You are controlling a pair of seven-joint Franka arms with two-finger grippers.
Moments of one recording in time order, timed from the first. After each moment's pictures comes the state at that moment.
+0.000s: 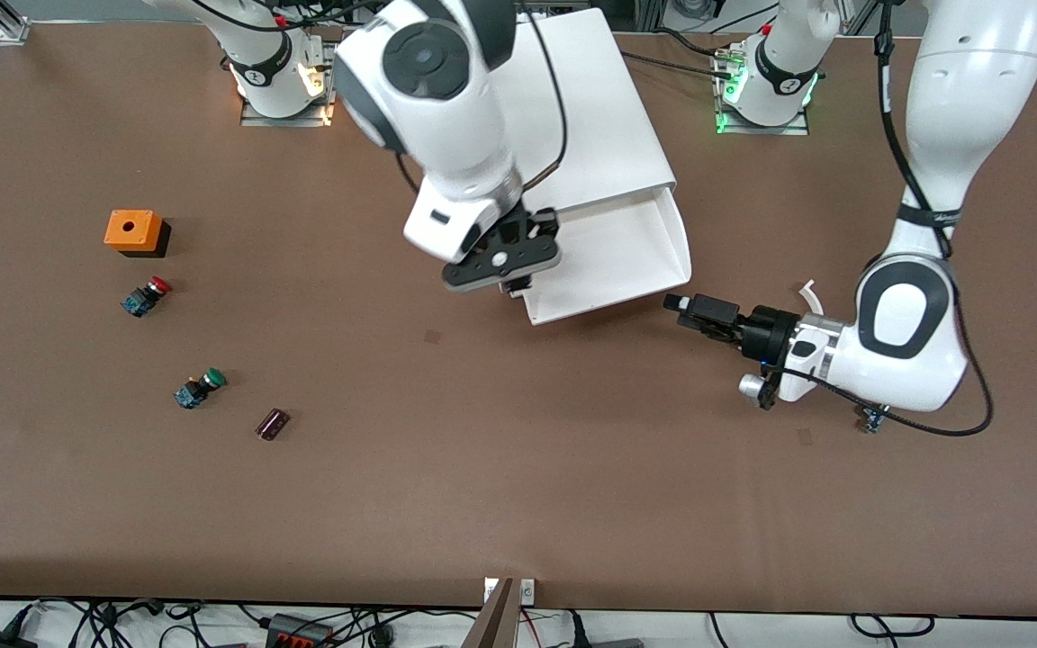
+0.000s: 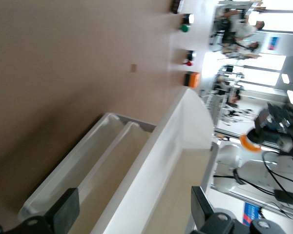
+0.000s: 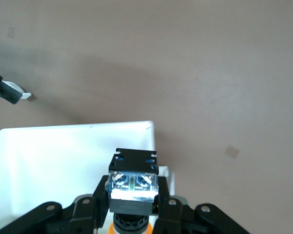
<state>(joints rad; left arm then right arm) -0.01 0.61 -0.09 -1.51 -0.92 1.54 0.36 0.69 0.63 0.13 -1.00 0.00 1.78 0.59</state>
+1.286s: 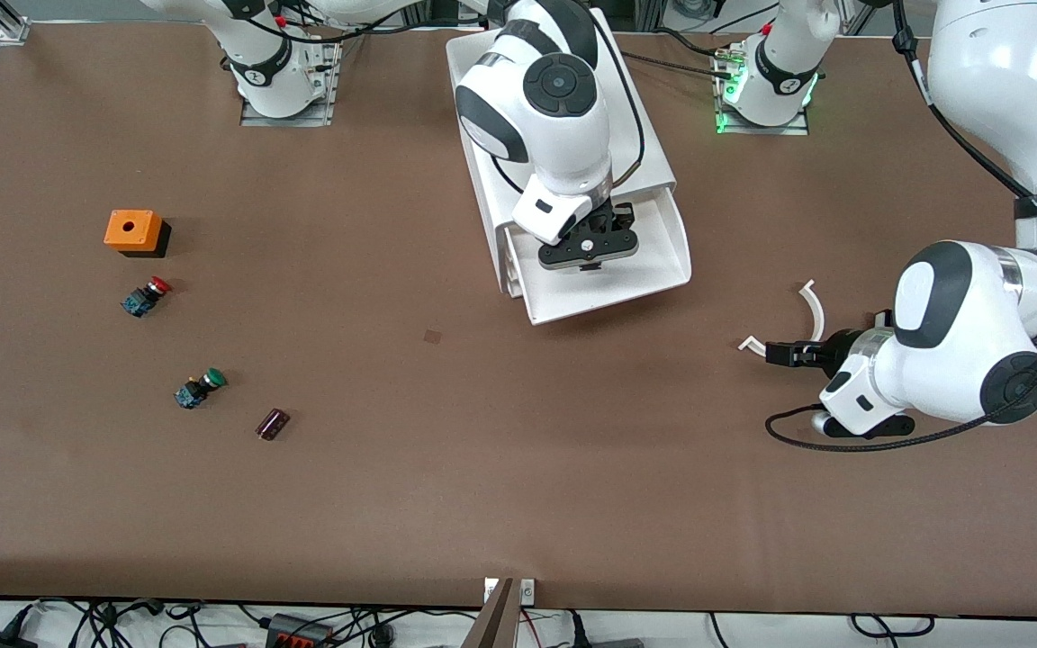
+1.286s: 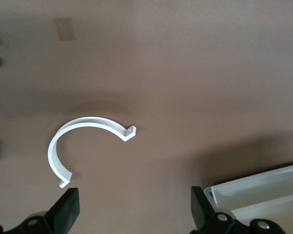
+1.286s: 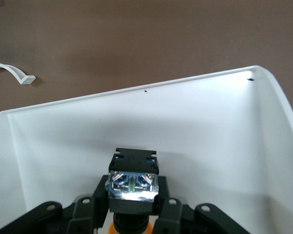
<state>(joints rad) -0.03 0.65 -0.08 -1.24 -0.12 1.53 -0.16 0.81 0.78 0.13 -1.00 -0.01 1.92 0.78</state>
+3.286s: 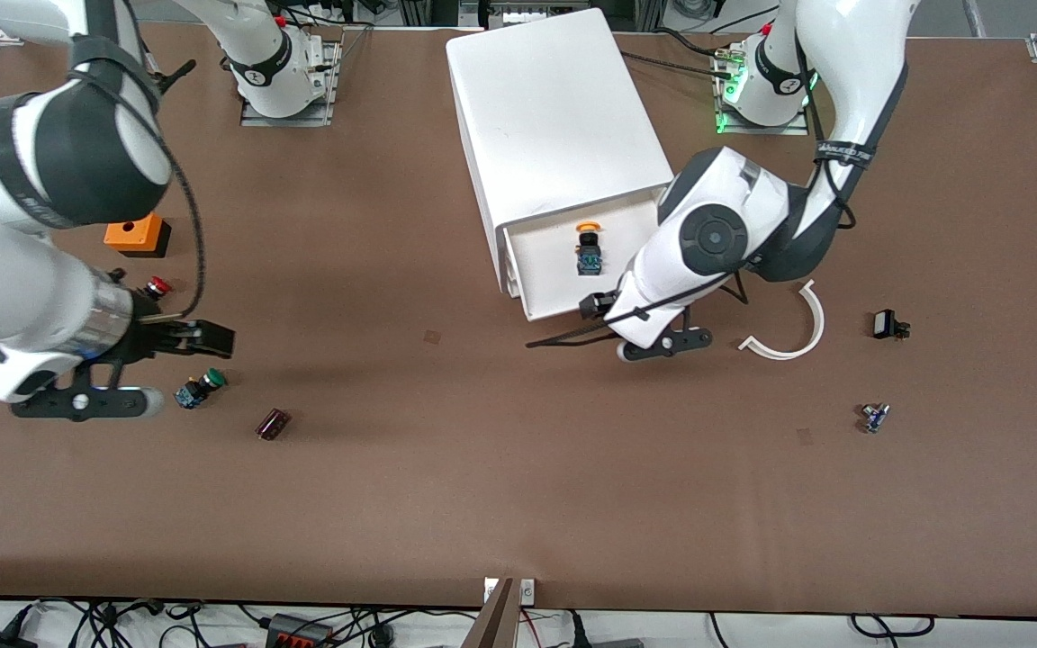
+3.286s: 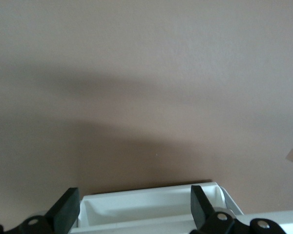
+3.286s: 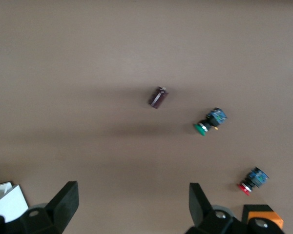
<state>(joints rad) -0.24 0.50 -0.35 -1.61 -0.03 2.01 -0.76 0.16 0.65 0.03 -0.83 -0.02 1.39 0.19</state>
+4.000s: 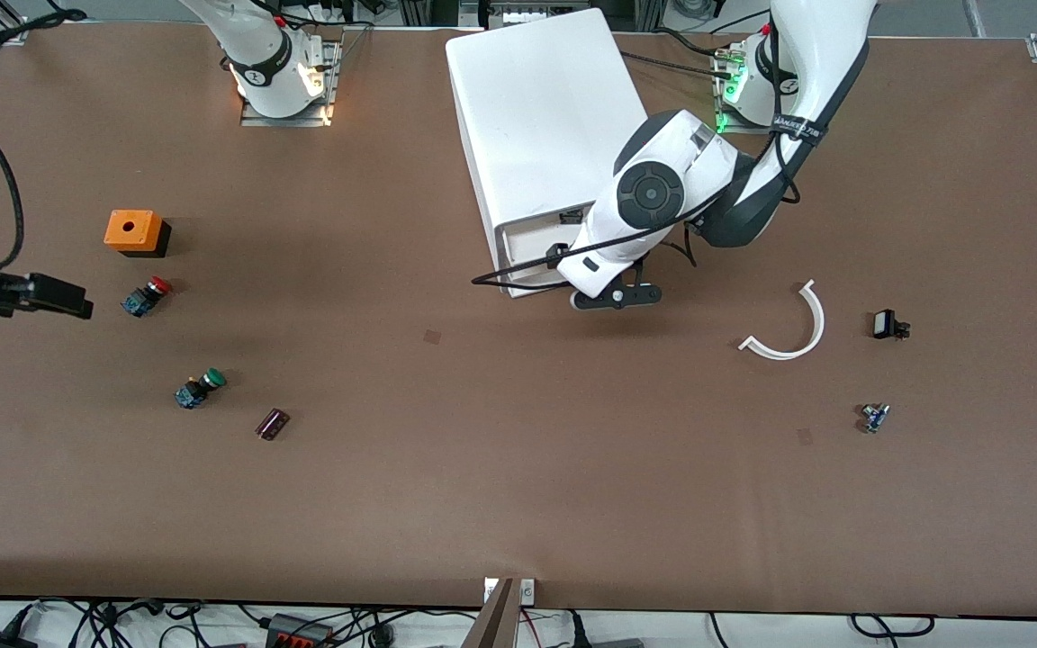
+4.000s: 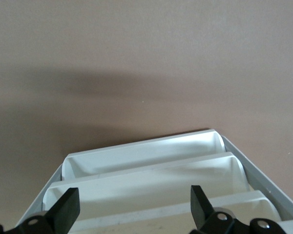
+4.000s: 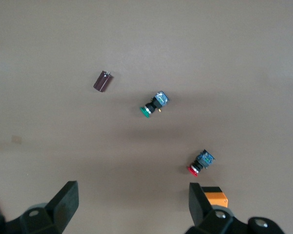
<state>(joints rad) -0.24 0.45 -0.46 -1.72 -0.03 2.00 -0.78 -0.05 0.35 0.03 -1.20 -0.03 1.49 -0.01</state>
